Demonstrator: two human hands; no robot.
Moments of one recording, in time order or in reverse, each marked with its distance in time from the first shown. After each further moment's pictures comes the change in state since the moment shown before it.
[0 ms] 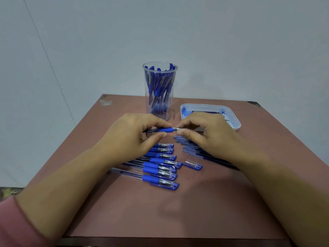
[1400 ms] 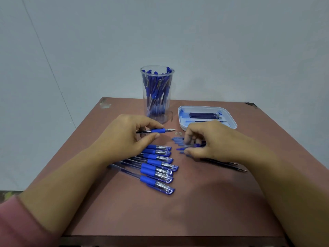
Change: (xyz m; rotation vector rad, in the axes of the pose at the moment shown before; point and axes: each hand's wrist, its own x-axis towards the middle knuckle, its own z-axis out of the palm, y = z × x) left_hand -0.001 -0.010 -0.002 -0.028 -0.009 -0.088; right_hand -0.011 -0.010 -0.024 -0.087 -0.328 0.260
